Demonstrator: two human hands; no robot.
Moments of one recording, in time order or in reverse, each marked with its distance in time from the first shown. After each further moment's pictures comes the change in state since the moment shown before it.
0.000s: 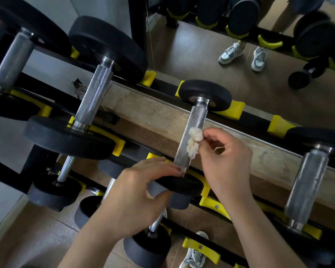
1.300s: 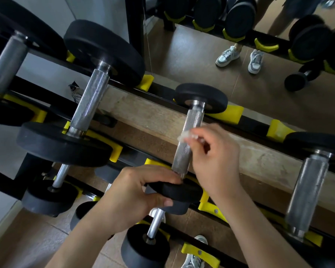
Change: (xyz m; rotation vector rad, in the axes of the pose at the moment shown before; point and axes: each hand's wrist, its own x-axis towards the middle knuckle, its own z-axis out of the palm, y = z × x) left_hand 0.017 -0.017 -0.004 -0.242 -0.122 -0.067; right_hand 0.018 0.011 0.015 -0.104 0.043 -0.284
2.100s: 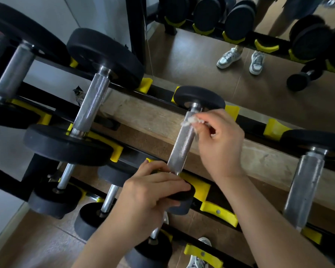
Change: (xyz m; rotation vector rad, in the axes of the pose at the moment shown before) left_hand -0.008 0.001 0.030 0.416 0.205 0.347; right_hand 0.021 0.010 -0.004 0.007 0.084 0.006
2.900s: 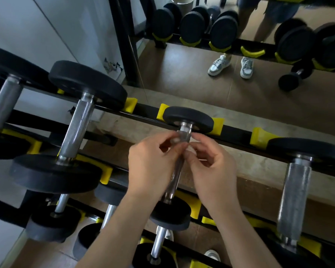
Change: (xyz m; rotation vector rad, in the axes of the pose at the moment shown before) left_hand 0.104 0.023 0.011 -0.115 0.266 -0.431; right_hand -0.021 -0.013 -0.021 0.426 -0.086 0.482
